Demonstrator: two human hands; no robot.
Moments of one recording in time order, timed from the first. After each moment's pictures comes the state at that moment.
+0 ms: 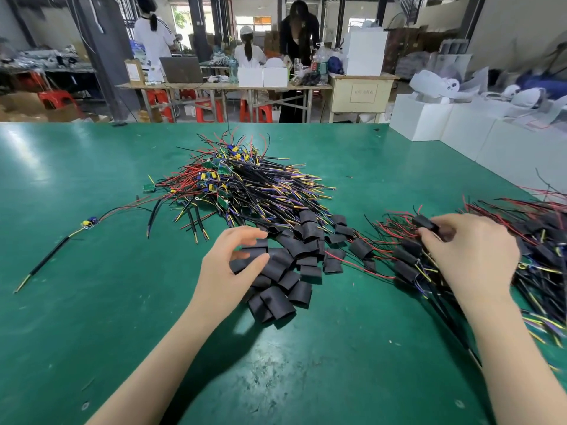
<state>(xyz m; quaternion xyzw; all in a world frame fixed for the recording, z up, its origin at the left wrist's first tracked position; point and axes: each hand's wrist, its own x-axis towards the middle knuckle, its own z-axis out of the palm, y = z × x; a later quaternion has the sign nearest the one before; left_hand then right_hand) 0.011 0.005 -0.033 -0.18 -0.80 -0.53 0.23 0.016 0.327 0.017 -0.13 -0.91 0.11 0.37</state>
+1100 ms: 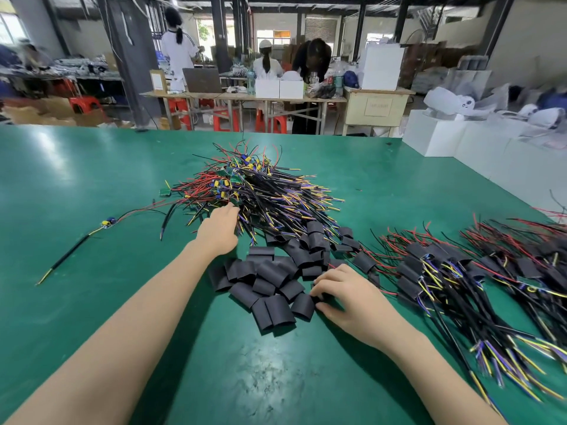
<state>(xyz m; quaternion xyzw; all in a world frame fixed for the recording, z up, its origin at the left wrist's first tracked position) -0.117 -0.043 -0.025 -0.03 -1.00 -0.07 0.05 0.010 0.241 -0.041 0.33 -0.92 0.16 0.11</state>
